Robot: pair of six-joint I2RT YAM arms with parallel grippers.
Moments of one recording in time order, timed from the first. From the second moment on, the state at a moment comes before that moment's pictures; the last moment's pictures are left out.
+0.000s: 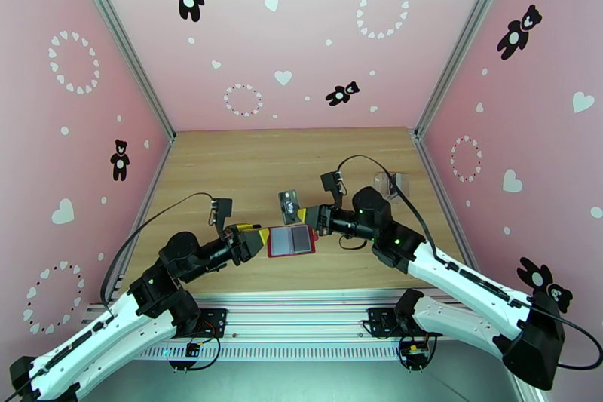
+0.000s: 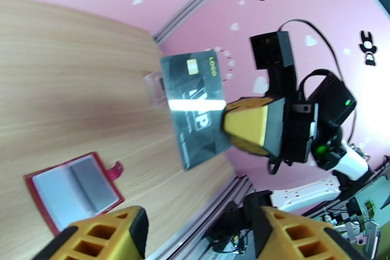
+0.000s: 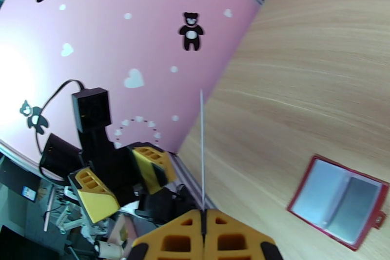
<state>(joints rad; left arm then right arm) -0.82 0.49 0.46 -0.06 0.21 -0.82 0.82 1.00 0.72 0.09 -0.42 0.82</state>
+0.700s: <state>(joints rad) -0.82 0.55 0.47 0.09 0.30 -0.93 0.91 1.06 0.70 0.30 -0.47 0.93</state>
